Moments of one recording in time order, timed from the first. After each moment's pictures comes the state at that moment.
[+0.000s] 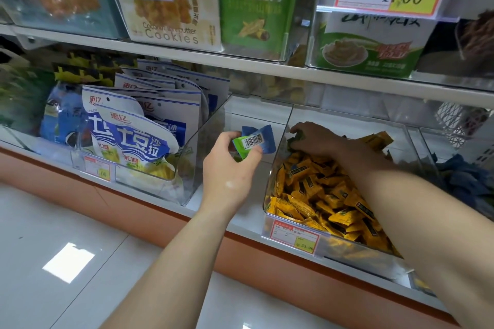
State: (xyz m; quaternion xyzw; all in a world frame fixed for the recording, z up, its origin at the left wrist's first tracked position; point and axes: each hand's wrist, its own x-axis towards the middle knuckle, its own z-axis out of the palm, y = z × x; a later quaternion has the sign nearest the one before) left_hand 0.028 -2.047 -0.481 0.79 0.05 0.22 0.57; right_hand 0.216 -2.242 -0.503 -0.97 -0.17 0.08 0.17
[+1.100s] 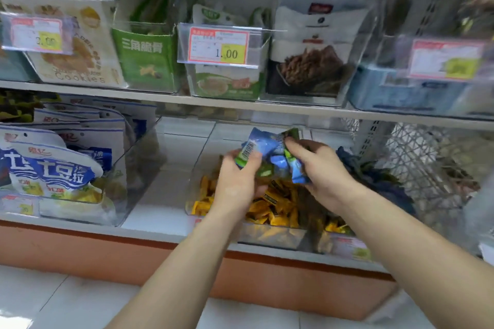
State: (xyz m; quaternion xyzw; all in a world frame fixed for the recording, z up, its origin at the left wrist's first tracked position) left_hand -0.002 -2.197 -0.439 0.60 0.05 0.00 0.80; right_hand 0.008 -2.345 -0.416 -0.66 0.03 0.01 0.75
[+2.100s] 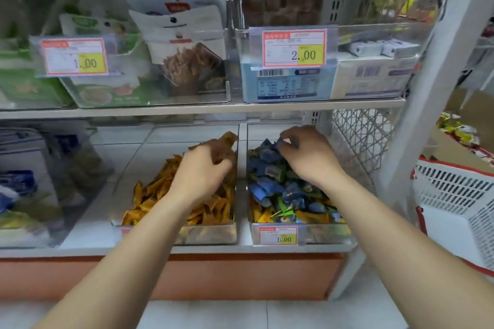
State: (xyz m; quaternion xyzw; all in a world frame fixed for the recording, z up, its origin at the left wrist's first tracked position) left_hand 0.021 -2.270 -0.432 0.93 -0.13 0.10 0.34; right_hand 0.016 -2.504 -0.434 -0.93 0.02 -0.18 0.32
